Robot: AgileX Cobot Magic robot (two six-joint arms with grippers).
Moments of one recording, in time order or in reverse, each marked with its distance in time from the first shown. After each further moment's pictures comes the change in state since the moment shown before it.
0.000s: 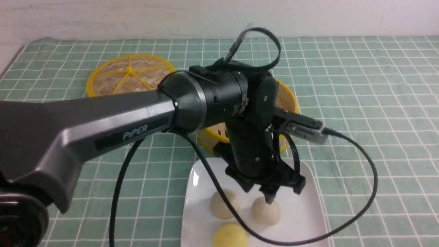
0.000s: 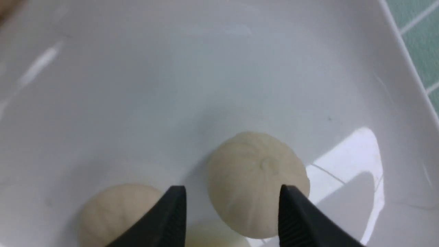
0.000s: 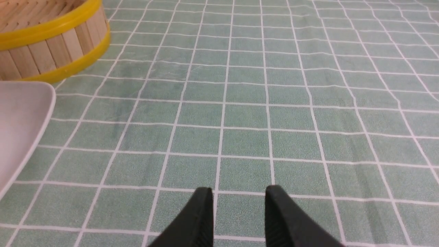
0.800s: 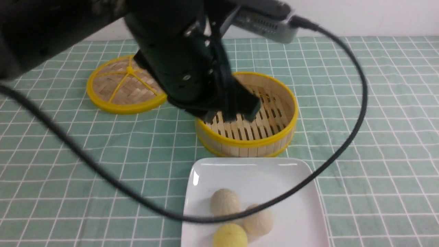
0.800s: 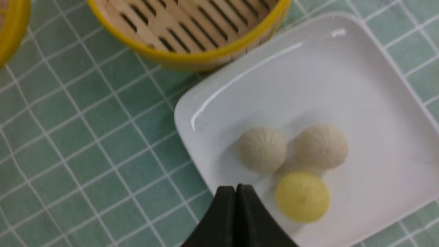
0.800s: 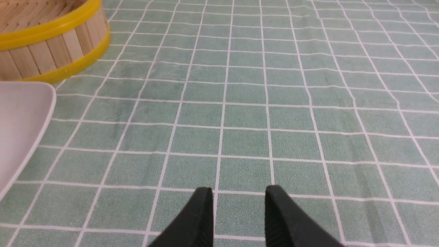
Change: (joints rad) right arm 0.000 0.000 0.000 0.000 0.000 0.000; left arm 0.000 -0.440 0.028 0.247 0.216 -0.106
